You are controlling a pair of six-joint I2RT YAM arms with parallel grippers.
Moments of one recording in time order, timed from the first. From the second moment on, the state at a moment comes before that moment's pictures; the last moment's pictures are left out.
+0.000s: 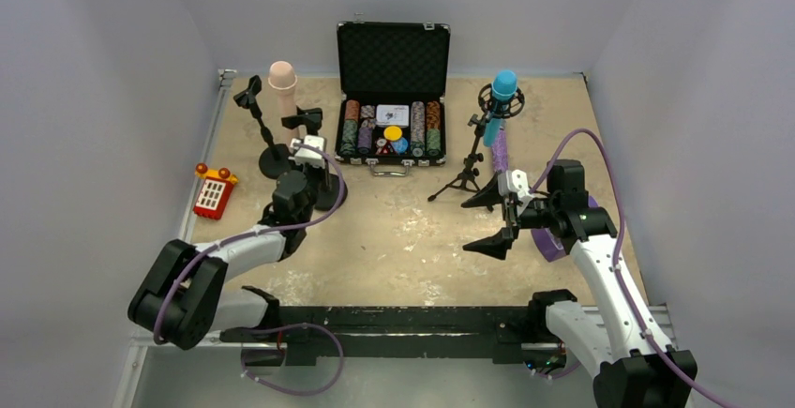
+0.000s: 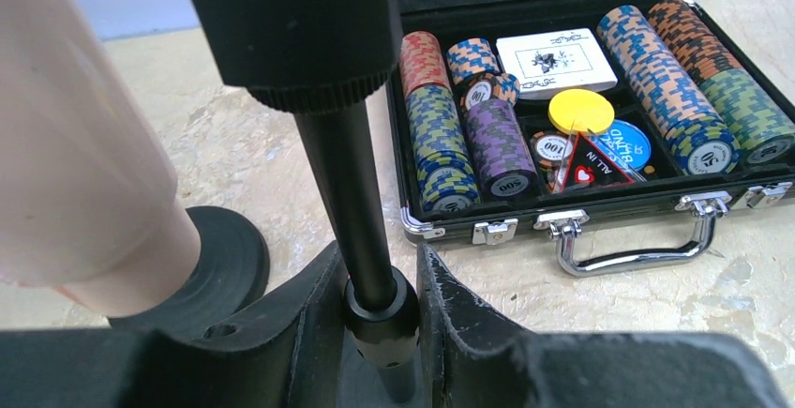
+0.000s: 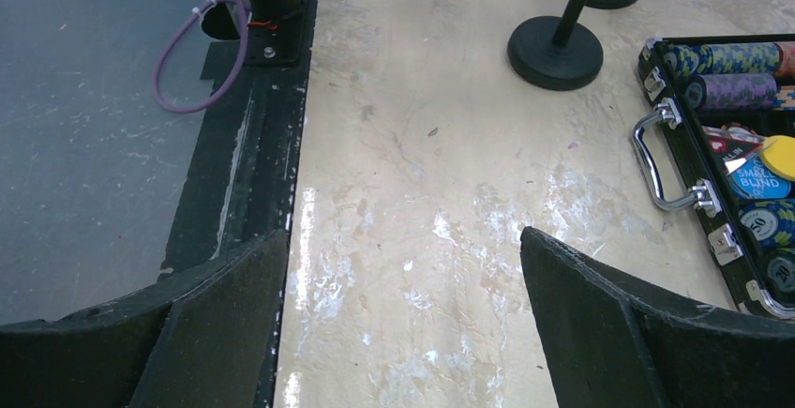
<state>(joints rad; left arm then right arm) -0.43 1.25 0.38 0.78 -0.32 0.03 0.10 0.86 0.72 -0.66 -1.35 -0.76</state>
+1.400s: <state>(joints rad) -0.41 0.56 0.35 0.03 -0.18 -0.32 0.10 0.88 0.72 -0.69 -1.35 -0.79</state>
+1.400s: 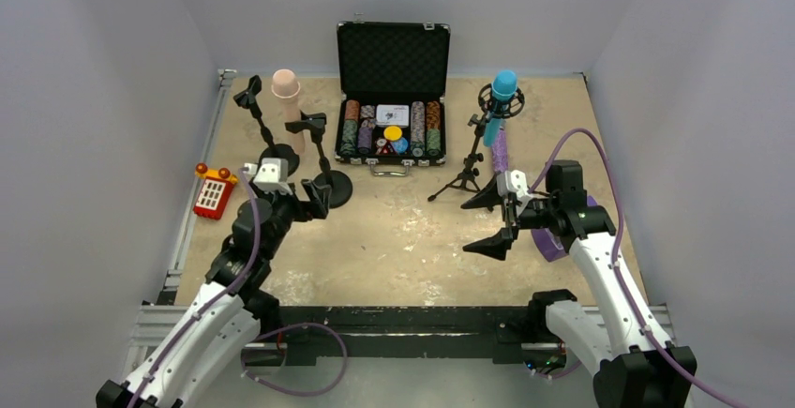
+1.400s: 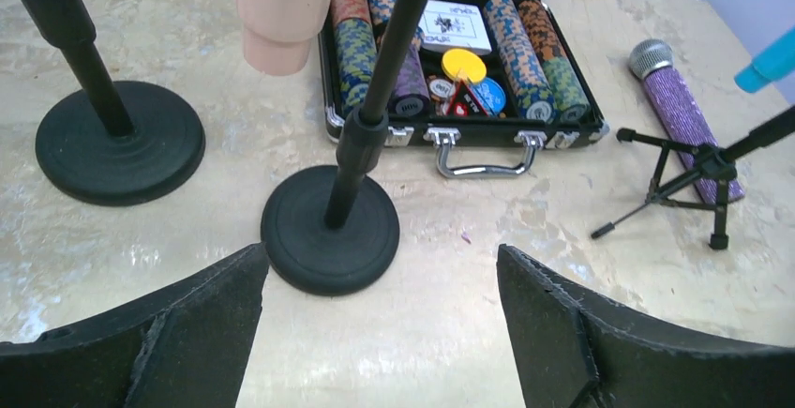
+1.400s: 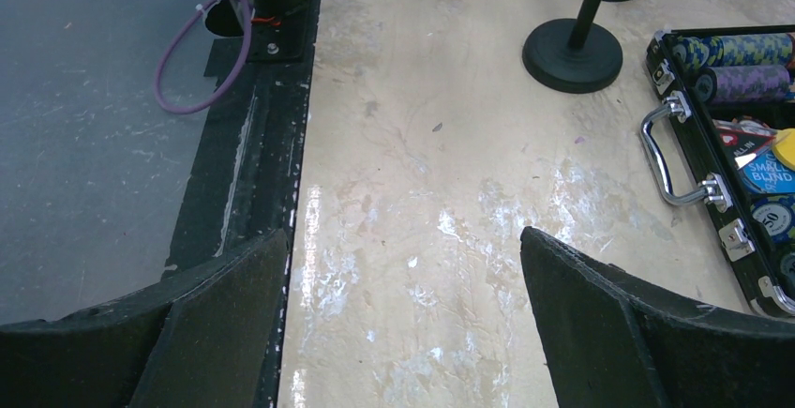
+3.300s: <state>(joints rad) -0.41 0.39 0.68 -0.59 -0.32 -0.22 0.10 0.88 0.72 -0.69 -1.35 -0.81</state>
